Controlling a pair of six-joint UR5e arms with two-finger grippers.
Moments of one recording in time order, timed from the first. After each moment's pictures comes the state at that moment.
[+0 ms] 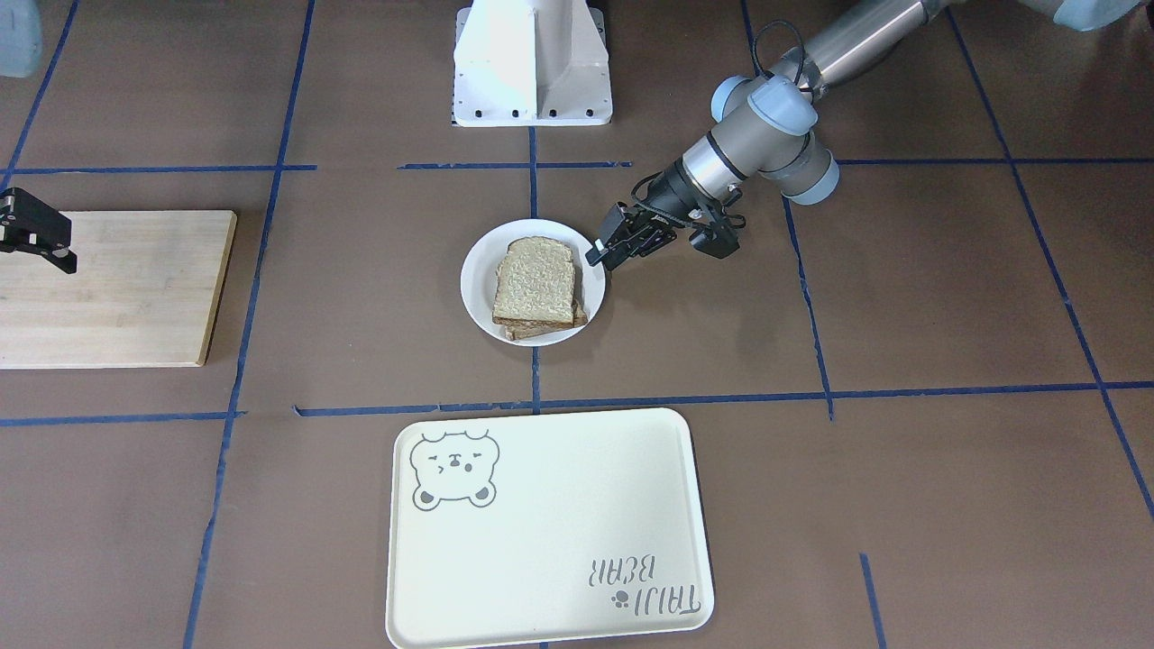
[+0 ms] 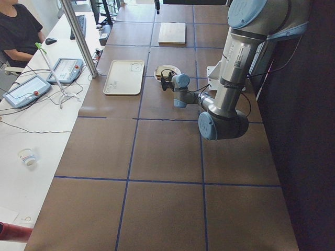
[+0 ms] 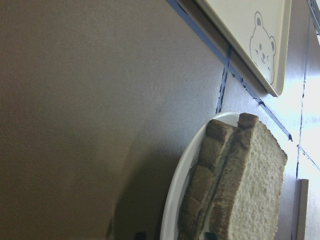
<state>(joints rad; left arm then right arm) -0.43 -1.97 -1.44 -2.89 -1.71 -1.81 1.21 -1.32 1.94 -1.87 2.29 0.28</state>
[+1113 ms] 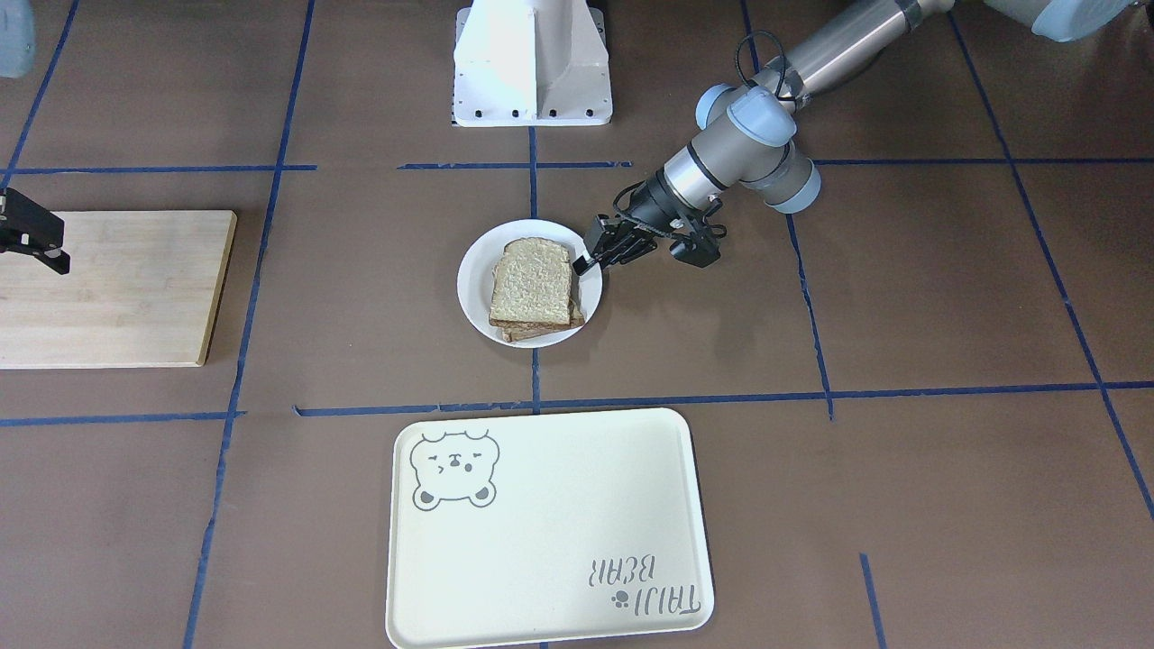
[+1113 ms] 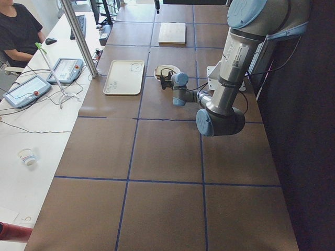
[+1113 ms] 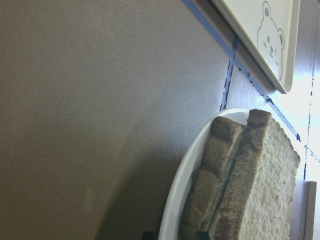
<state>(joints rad) -0.42 -2.03 -1.38 -2.89 -1.71 -1.82 1.22 -1.32 1.94 -1.87 2.30 0.28</state>
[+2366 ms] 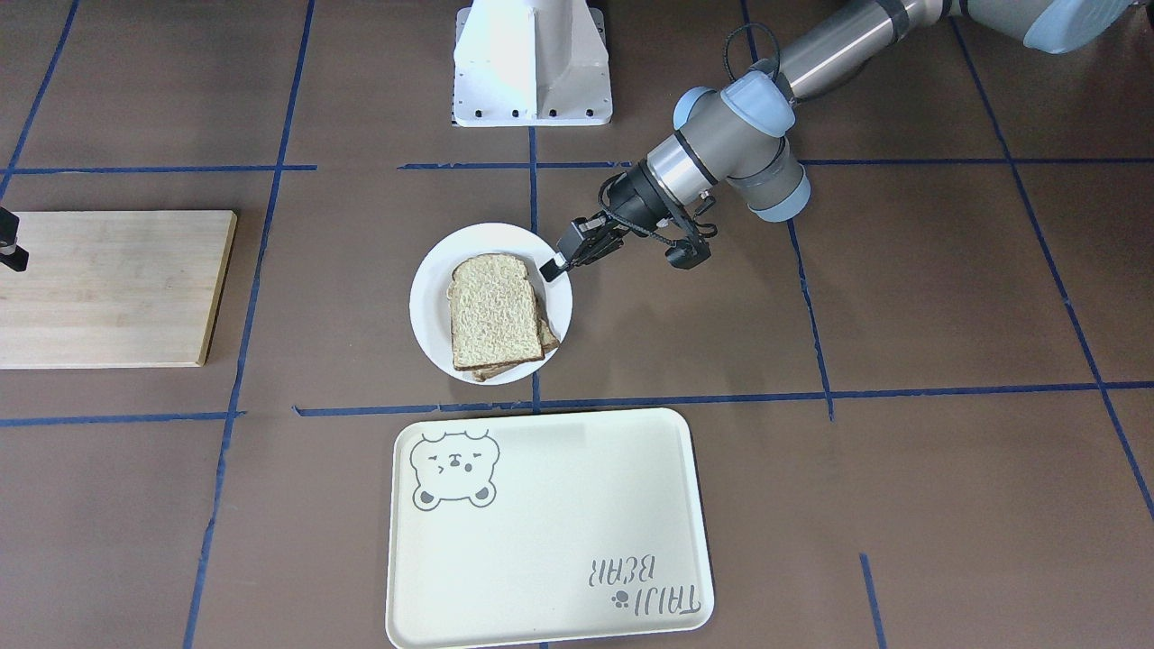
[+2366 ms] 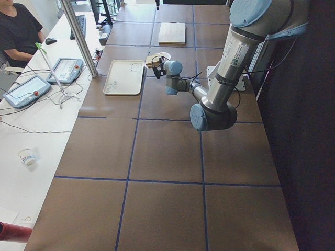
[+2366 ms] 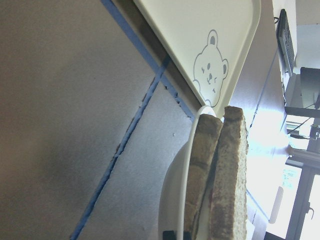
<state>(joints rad) -0.52 -2.13 -1.40 -2.90 -1.71 -2.09 1.28 -1.37 1.95 -1.84 2.32 0.30</state>
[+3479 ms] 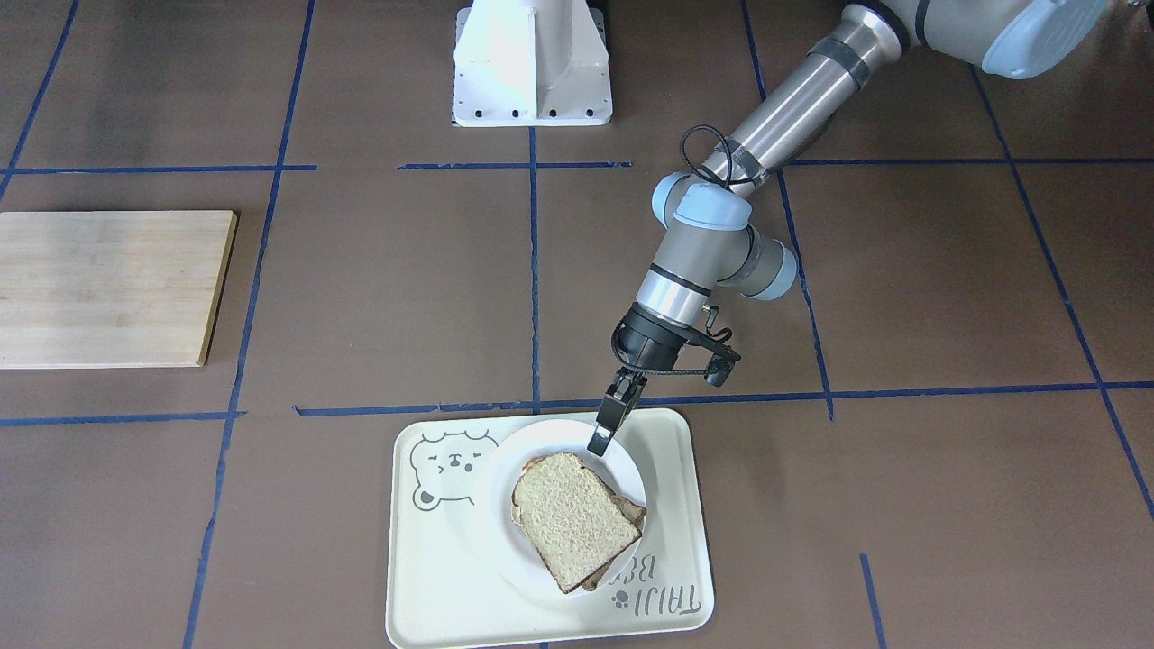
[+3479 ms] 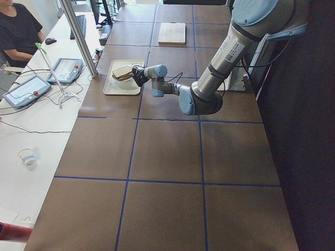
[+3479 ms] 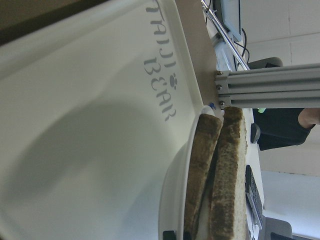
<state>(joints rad) -0.58 -2.38 -0.91 -2.89 -1.33 -2.22 1.44 -1.56 1.94 -1.84 2.34 -0.05</state>
